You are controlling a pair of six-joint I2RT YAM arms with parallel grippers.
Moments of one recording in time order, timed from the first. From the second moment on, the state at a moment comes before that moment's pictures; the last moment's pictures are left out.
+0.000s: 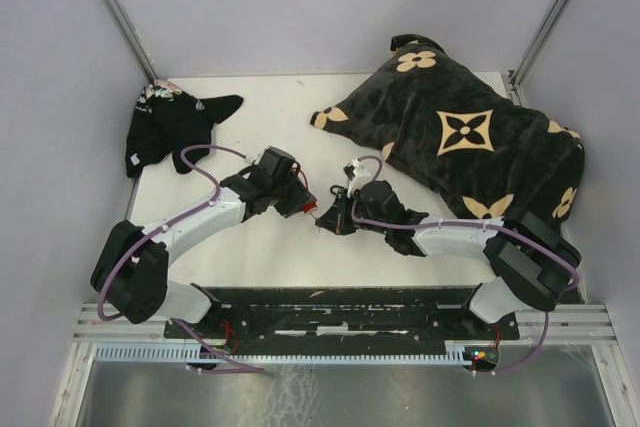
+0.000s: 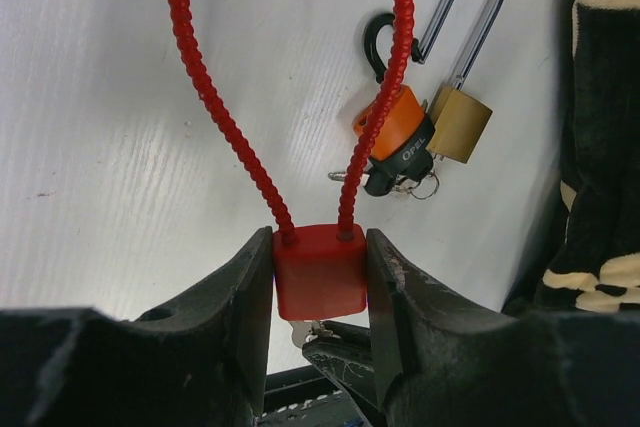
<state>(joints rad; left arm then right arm) -0.62 1.40 0.89 -0.39 -0.03 -1.13 0.86 1.52 0.63 0.45 -0.17 0.73</state>
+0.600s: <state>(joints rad) -0.62 1.39 0.87 -0.35 -0.02 -1.15 0.86 1.52 0.65 0.44 -0.13 0.76</state>
